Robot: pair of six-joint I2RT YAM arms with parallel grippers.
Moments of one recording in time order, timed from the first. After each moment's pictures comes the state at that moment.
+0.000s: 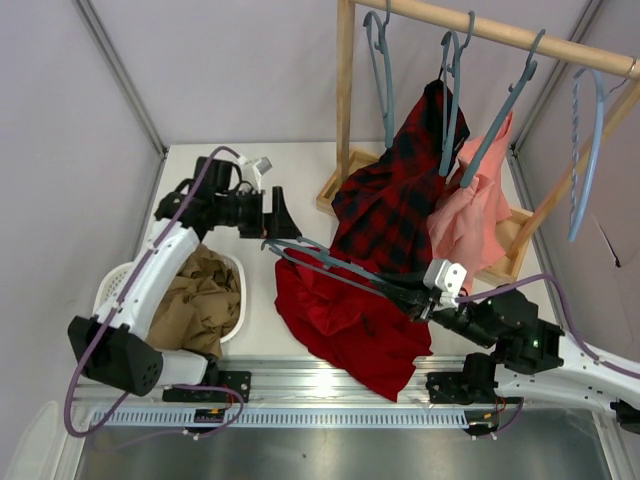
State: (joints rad) left arm -0.30 1.34 1.28 -0.81 0.63 -0.28; right arm 1.26 0.52 0.72 -0.03 0.14 -0.21
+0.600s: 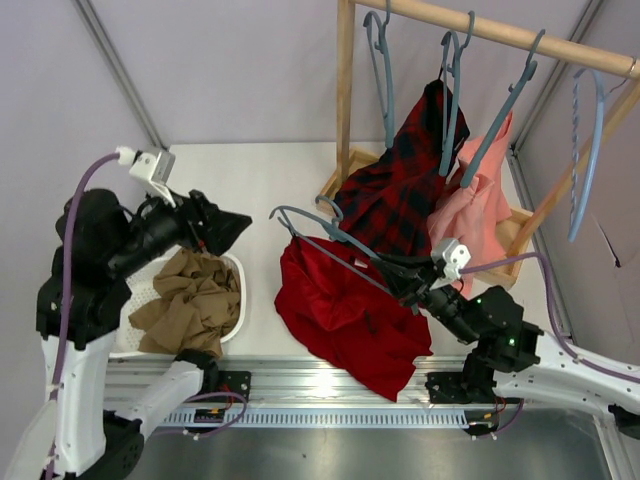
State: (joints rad) left arm -0.27 0.93 1.63 -0.94 0.38 -0.25; right arm 1.20 0.54 0.59 0.22 0.33 -0.02
